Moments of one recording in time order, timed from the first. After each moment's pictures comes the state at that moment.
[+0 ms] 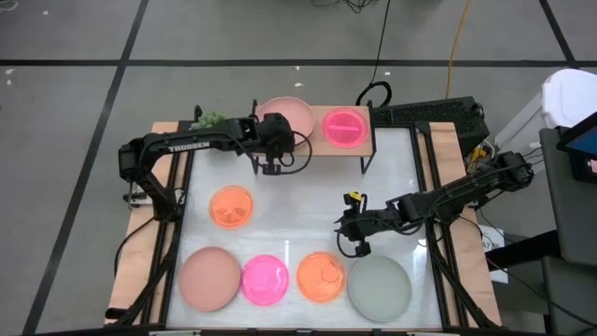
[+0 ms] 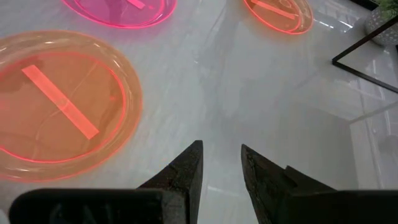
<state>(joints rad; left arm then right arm) 0.32 1.66 1.46 -0.76 -0.24 0.53 0.31 1.31 0.76 -0.21 0.26 -0.12</state>
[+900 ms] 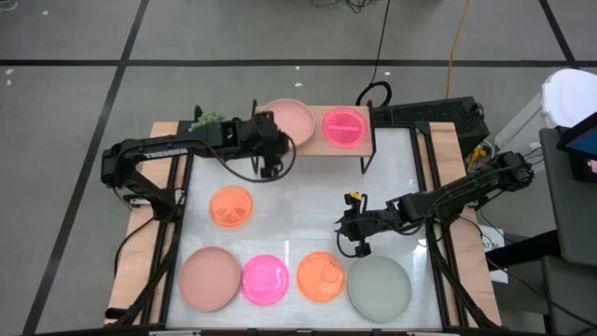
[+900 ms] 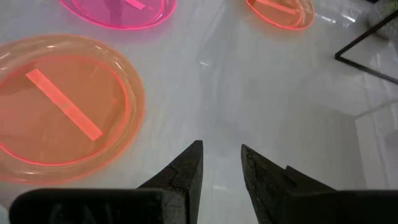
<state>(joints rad) 0.22 1.51 1.46 -0.72 -0.29 0.43 0.32 1.31 0.76 -0.22 0.26 -0.08</state>
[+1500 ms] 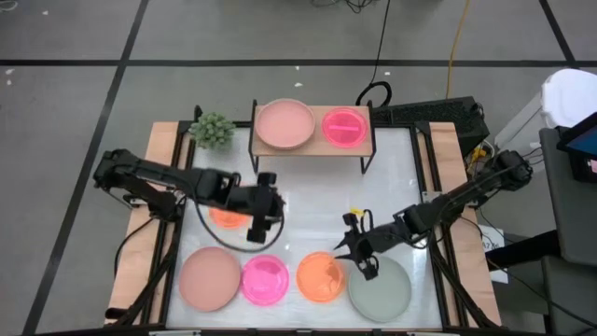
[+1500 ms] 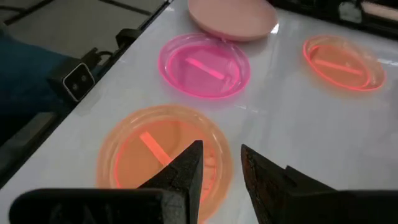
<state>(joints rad) -0.21 1.49 1.40 -0.78 -0.19 0.10 0.47 1.32 0.76 -0.03 0.16 0.02</state>
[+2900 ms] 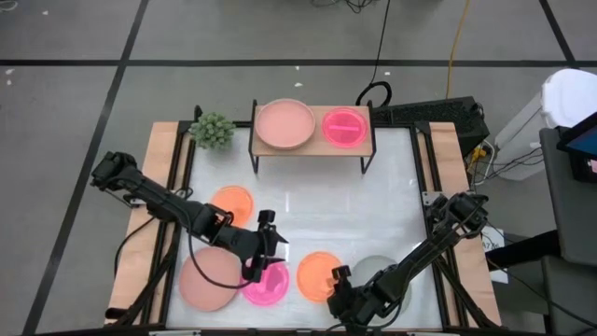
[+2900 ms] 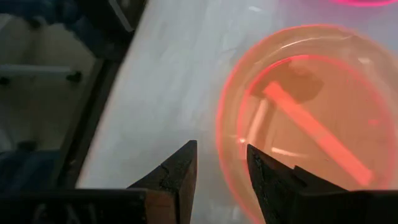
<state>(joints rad) -0.47 1.49 1.16 -0.36 -0.25 -0.09 0.75 1.93 1.30 -0.44 0.26 0.41</state>
